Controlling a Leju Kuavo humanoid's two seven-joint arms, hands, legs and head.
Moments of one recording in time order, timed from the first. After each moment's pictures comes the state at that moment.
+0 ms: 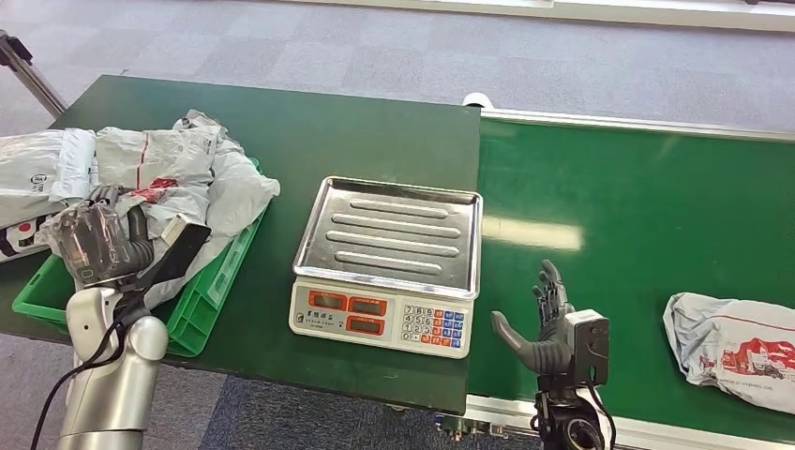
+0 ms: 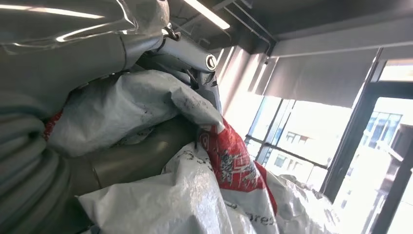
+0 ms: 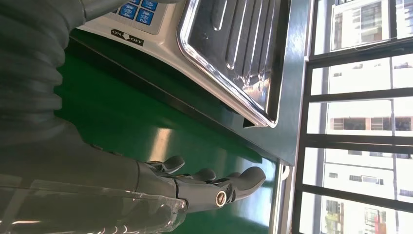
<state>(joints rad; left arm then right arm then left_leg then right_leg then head) -0.26 0.07 0.25 -1.43 -1.26 0.48 -0.06 -0.10 0.16 0.01 -1.27 0.12 0.15 -0.37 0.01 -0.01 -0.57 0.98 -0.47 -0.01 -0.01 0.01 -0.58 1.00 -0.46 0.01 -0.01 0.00</state>
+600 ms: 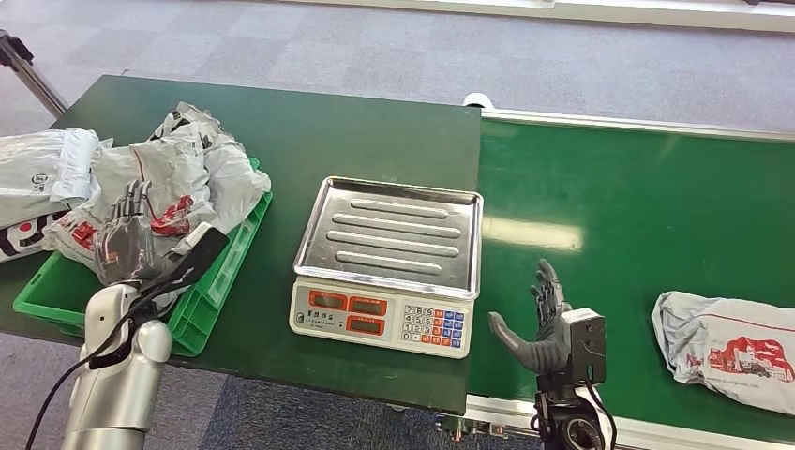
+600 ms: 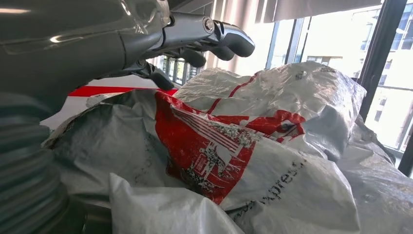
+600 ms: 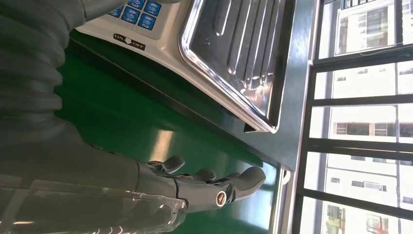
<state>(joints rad) -0.27 0.07 0.25 -1.34 -1.29 0.20 0.02 -0.09 0.17 0.00 -1.28 0.14 0.17 -0.36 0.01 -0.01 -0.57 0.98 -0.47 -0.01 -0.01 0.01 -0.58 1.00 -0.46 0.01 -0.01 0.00</state>
